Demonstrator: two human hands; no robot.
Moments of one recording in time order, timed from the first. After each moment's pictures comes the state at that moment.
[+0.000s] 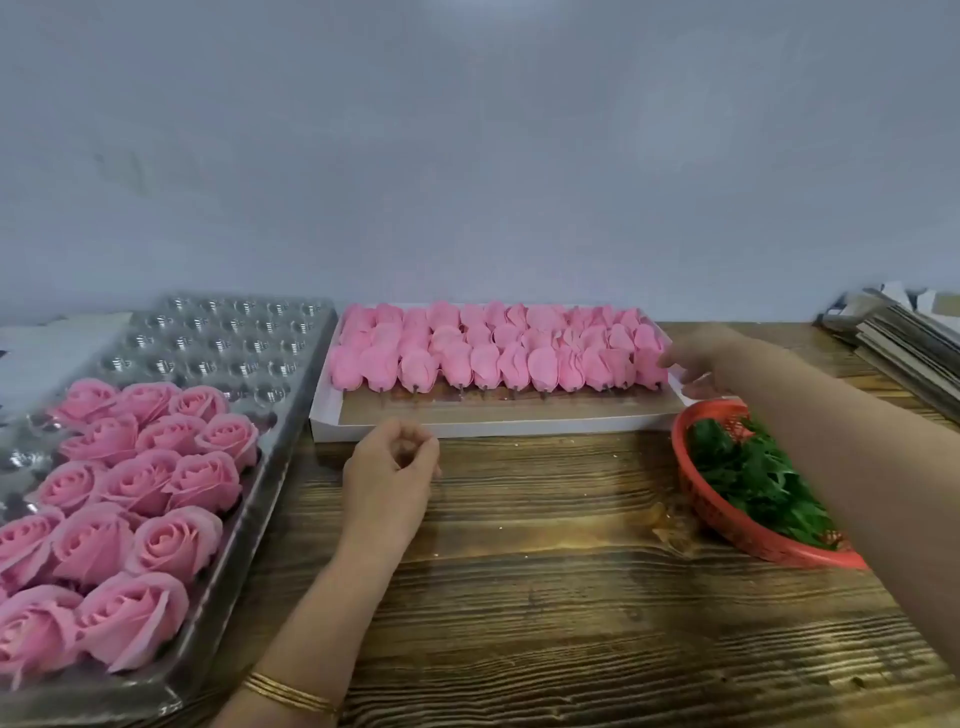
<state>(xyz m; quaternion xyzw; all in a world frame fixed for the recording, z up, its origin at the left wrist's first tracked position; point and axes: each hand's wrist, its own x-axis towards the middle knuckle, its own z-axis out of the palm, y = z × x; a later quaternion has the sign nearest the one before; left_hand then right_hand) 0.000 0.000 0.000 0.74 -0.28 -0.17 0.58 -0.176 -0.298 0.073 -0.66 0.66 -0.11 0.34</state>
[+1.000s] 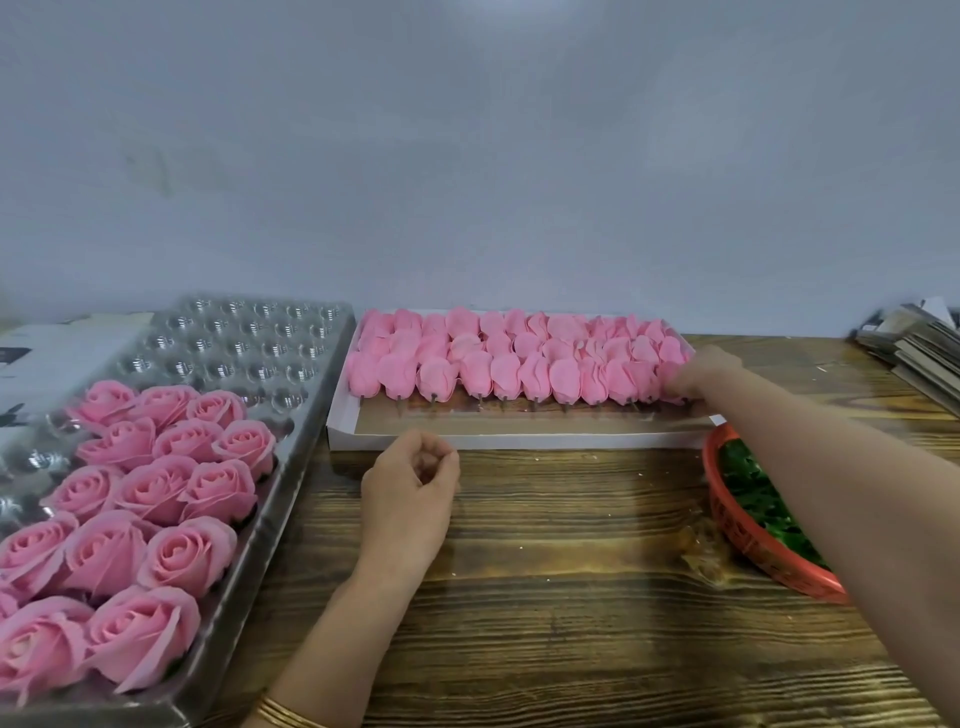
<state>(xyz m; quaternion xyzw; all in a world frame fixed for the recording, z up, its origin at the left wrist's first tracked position) 0.001 -0.001 0.000 0.77 -0.27 -0.16 0.56 -0.151 -0.299 0.053 -0.73 0.66 -0.04 0.18</state>
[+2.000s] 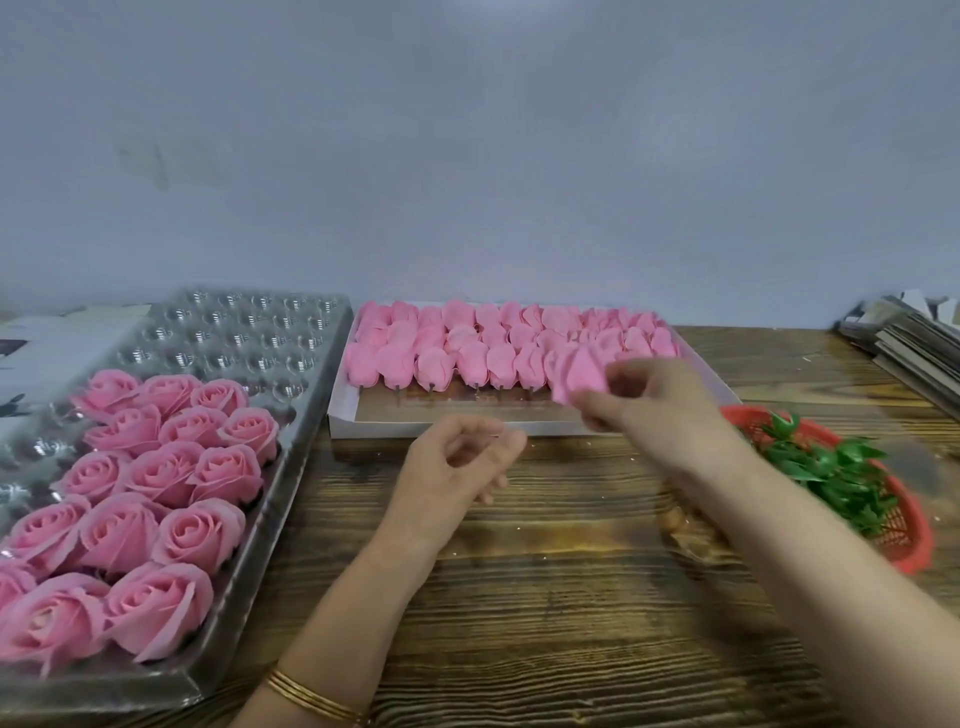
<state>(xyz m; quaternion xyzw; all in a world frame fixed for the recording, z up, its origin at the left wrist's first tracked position) -0.016 0.007 0.015 0.59 -0.35 -0.35 0.64 -0.157 -0.124 0.085 -0.79 0.41 -0.27 0.37</state>
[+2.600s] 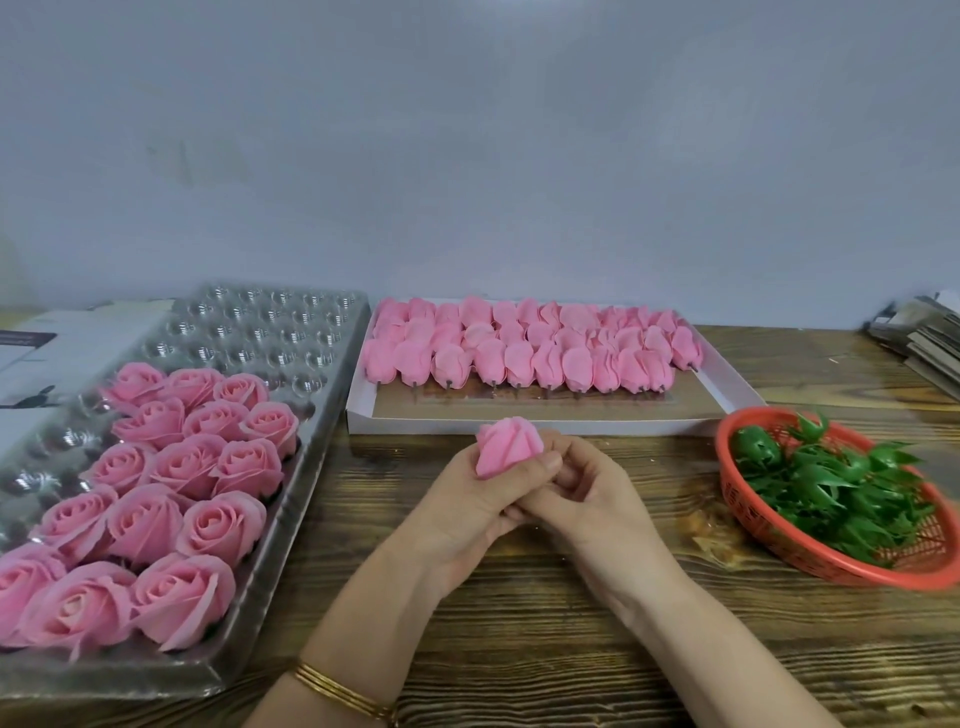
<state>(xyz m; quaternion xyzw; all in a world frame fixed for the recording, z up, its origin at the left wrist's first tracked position) -0.024 0.006 0.010 0.47 -0.29 -0.53 0.65 -0.138 -0.059 0.012 -0.60 0.24 -0.31 0.70</state>
